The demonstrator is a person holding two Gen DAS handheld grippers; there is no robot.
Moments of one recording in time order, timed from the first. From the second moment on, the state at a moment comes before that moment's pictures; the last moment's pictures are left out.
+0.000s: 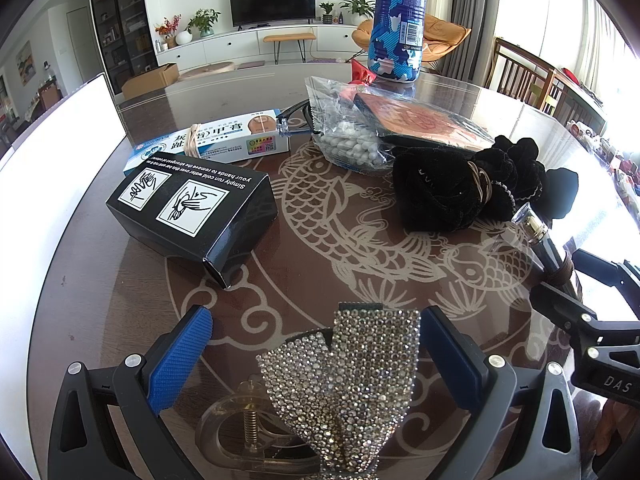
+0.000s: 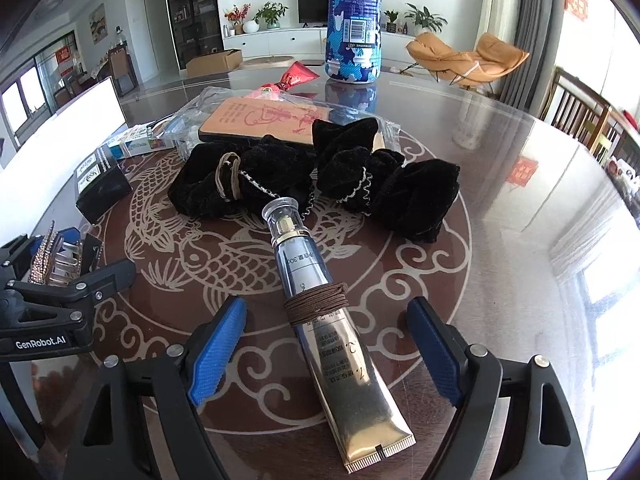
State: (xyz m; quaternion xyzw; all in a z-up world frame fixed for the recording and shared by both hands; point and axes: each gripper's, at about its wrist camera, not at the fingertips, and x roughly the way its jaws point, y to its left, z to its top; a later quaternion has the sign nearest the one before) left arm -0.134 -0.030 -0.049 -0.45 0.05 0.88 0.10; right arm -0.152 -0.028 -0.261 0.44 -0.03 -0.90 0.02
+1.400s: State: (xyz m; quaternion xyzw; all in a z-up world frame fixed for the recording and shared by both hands) left arm -0.070 -0.289 0.120 -0.39 0.01 0.92 0.05; right arm -0.174 -0.232 -0.095 0.42 -0.04 -0.85 0.32
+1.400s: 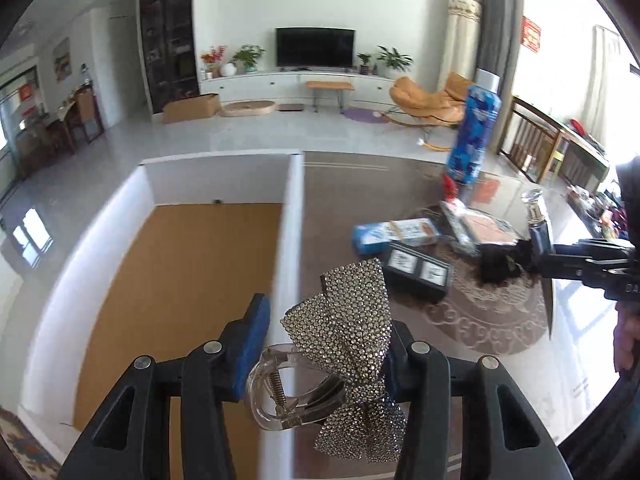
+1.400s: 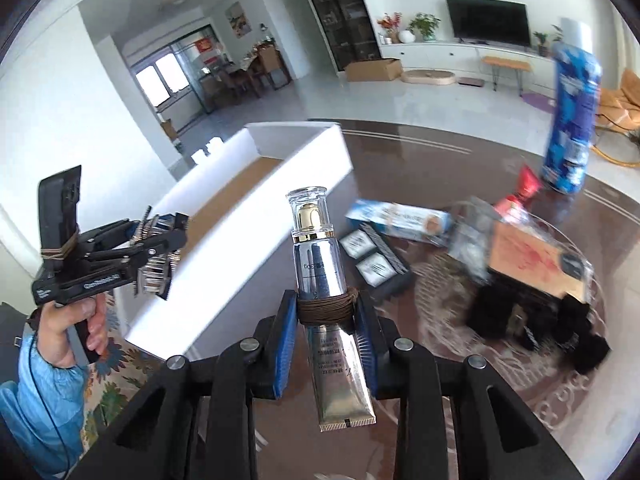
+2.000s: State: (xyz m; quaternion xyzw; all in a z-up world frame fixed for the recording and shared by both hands) left arm -0.078 -0.460 0.032 -0.47 -0.07 0.87 -0.10; right arm -0.158 -0.539 -0.180 0.42 0.13 -0.81 0.40
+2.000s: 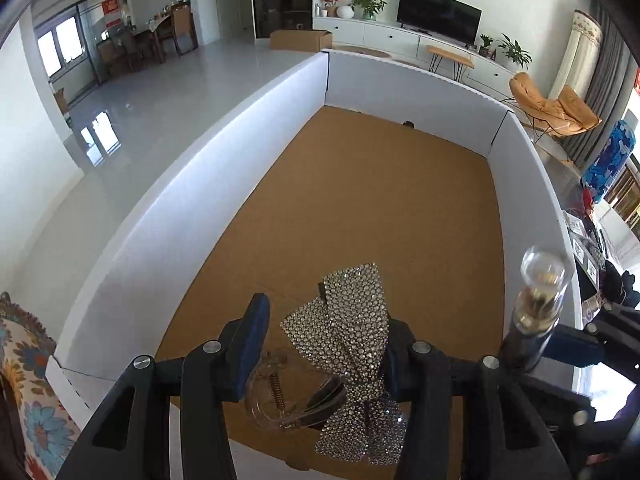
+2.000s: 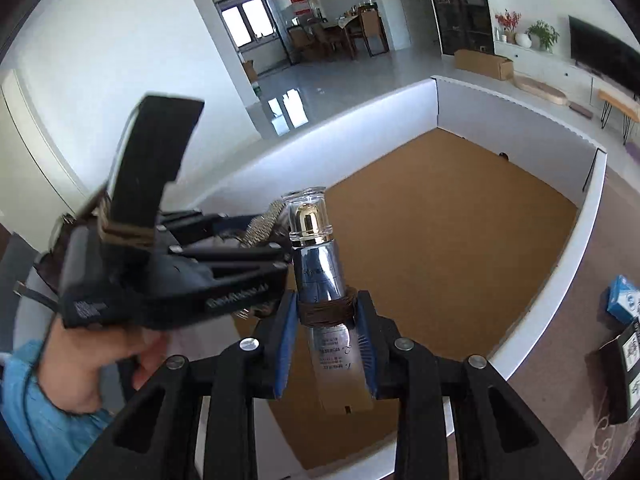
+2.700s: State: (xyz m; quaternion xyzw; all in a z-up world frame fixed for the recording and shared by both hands) left arm -0.066 -0.401 0.025 -0.49 0.04 0.86 -0.14; right arm -0.145 -0.485 -0.183 0.40 0.16 -0.81 0.39
